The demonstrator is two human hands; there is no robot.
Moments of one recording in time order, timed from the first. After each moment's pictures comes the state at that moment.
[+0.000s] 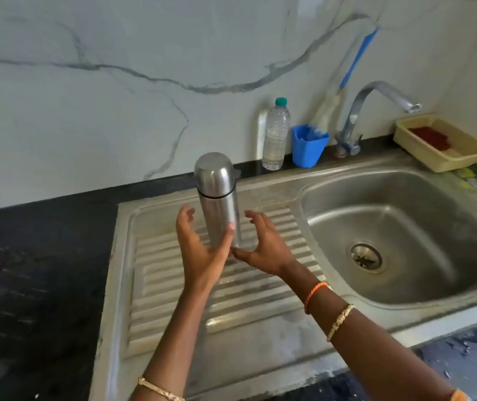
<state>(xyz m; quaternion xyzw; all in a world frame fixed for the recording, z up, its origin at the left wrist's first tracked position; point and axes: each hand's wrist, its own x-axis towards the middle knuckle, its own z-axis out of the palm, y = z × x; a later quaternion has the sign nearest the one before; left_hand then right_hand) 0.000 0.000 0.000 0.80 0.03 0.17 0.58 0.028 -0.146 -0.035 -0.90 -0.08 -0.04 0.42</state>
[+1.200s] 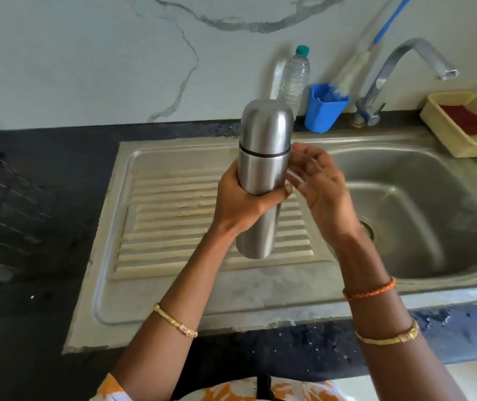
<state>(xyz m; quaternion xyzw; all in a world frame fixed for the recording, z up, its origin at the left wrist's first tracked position) -0.014 -0.062 0.034 0.72 -0.02 0.05 0.69 -0.031 -0.205 0.070 -0.64 -0.06 0.03 0.77</state>
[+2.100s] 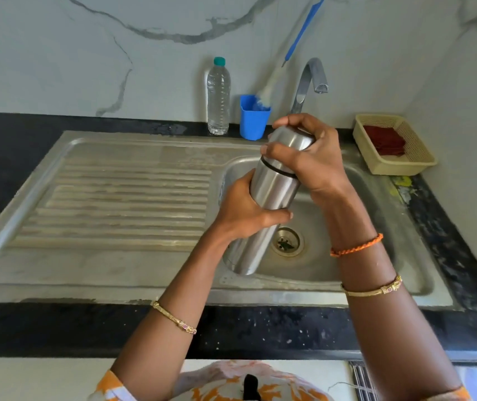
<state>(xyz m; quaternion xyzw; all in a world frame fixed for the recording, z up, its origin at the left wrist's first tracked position) -0.048 -0.288 0.047 0.78 -0.07 0.01 0.62 -0.016 -0.408 0.119 -0.75 -0.11 -0.09 0.65</state>
